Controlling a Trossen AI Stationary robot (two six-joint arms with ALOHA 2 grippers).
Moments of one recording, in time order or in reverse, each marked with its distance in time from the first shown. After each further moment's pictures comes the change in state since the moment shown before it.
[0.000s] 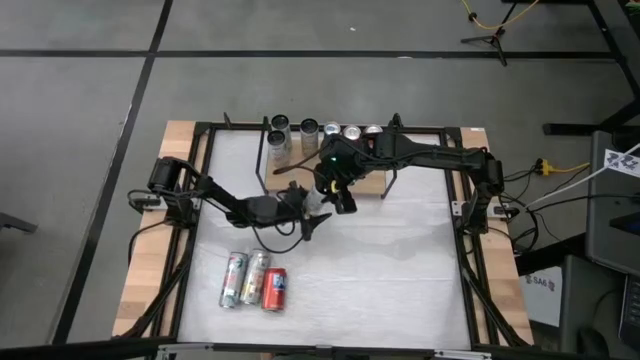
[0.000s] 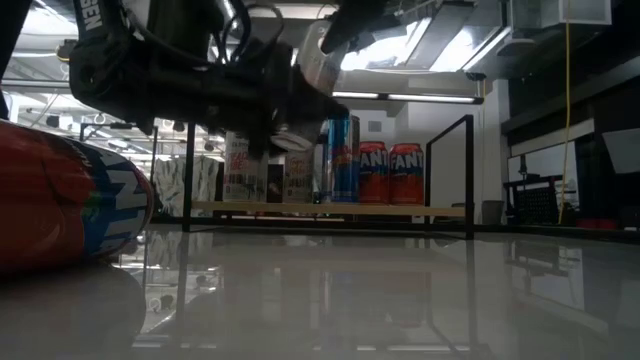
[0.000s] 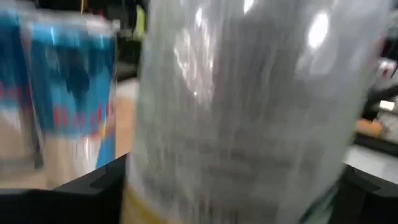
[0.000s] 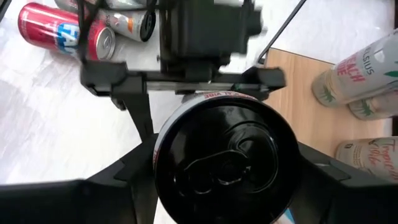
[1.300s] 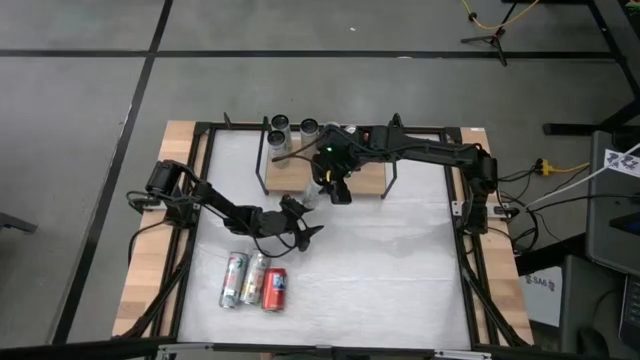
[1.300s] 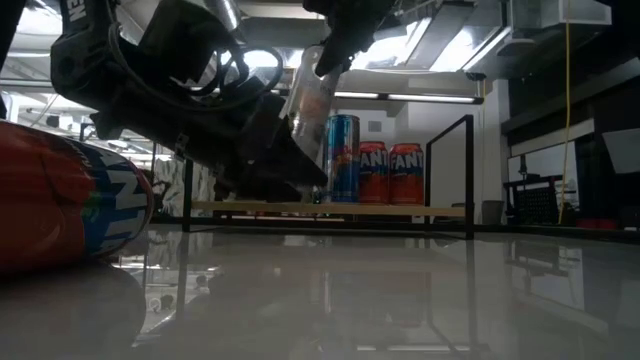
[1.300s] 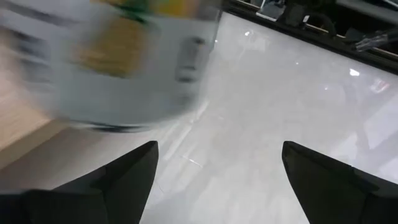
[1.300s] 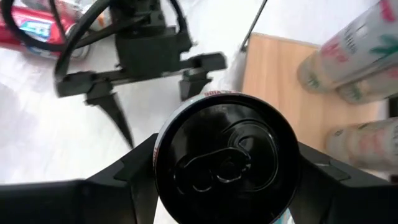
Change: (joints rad) left arm -0.084 0.001 -0.001 -0.355 -0.110 -0.213; right arm -0.062 0.039 0.001 0.018 -0.026 -0.002
